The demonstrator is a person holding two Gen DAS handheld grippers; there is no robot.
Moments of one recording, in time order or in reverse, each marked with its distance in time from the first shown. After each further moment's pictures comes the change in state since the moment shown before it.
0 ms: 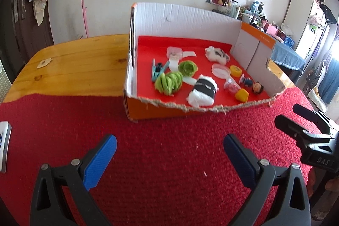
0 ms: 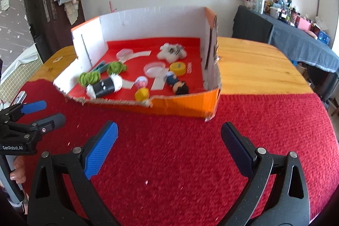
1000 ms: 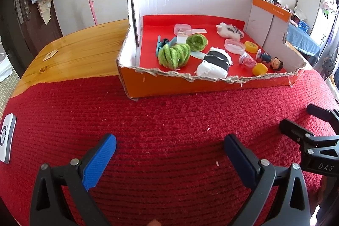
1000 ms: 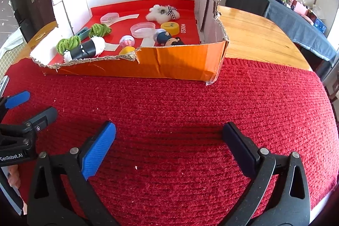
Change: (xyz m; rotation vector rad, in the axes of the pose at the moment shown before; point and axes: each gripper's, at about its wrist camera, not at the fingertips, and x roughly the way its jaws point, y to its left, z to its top) left arm 0.027 -0.012 -0.014 0.037 0.079 0.138; right arm 0.035 0.004 -0.016 0.013 0.187 -0.089
